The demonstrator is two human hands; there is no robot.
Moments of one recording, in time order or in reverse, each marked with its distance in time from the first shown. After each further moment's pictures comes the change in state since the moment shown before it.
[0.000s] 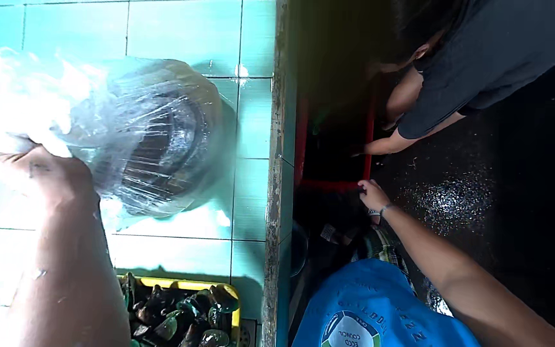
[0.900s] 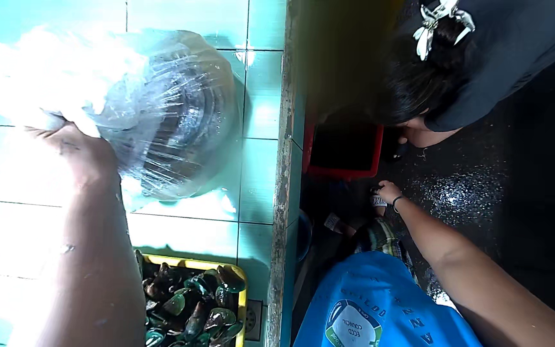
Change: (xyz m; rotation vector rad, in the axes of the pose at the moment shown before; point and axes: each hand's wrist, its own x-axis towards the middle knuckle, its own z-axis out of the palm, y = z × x) left_hand 0.002 -0.043 0.002 0.321 -0.140 0.053; right_hand 0.018 0.069 0.033 0.068 -0.126 0.379
